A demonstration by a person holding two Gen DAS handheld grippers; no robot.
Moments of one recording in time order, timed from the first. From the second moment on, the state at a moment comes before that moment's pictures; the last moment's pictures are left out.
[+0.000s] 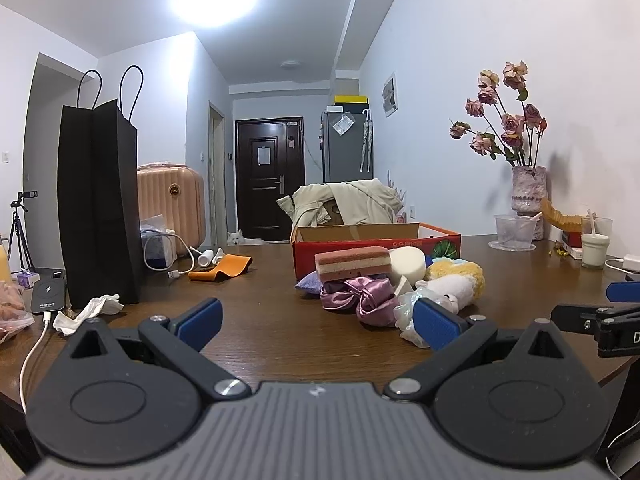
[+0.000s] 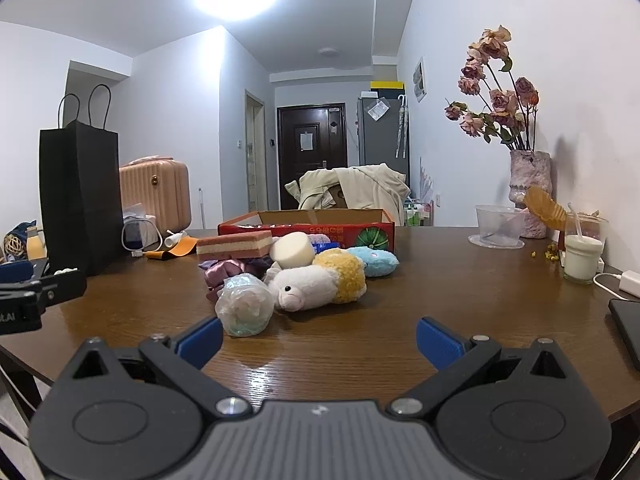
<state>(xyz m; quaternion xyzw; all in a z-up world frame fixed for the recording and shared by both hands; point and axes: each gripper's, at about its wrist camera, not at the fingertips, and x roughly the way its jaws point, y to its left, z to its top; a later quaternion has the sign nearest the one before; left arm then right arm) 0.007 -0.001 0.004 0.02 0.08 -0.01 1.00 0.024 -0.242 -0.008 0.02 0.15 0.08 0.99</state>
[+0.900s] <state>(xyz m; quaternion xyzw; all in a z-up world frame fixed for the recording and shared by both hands) 0.009 0.001 0.004 0.02 0.08 -0.01 1.00 0.025 -0.242 -0.009 0.02 0.15 0.08 0.99</state>
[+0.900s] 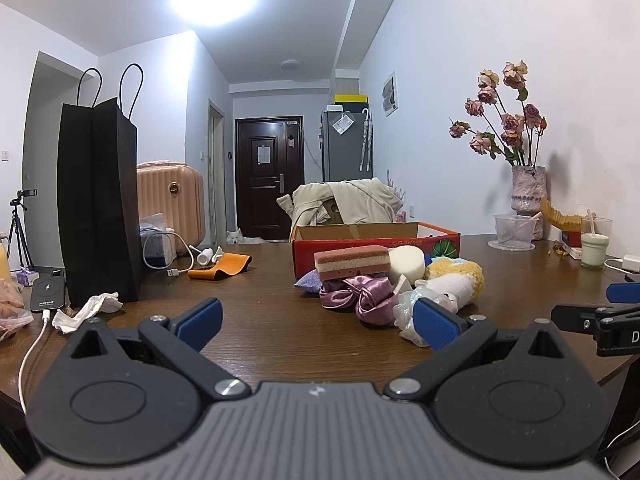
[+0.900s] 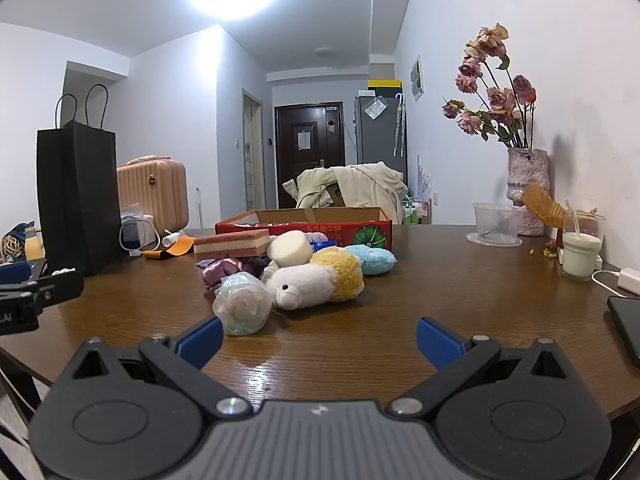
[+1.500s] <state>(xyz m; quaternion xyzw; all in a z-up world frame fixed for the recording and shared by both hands) 0.009 0.001 0.004 0.02 0.08 -0.01 1.00 0.025 -0.241 -0.011 0.02 0.15 0.08 0.99</state>
